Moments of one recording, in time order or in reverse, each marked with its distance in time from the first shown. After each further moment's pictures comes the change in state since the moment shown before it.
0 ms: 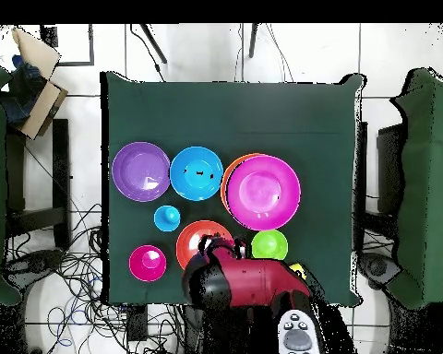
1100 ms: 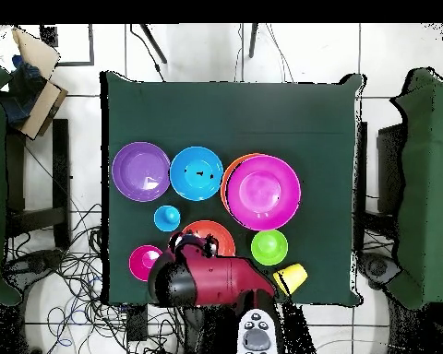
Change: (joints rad) arm 0.128 -0.006 -0.009 0.013 0.166 -0.001 0.000
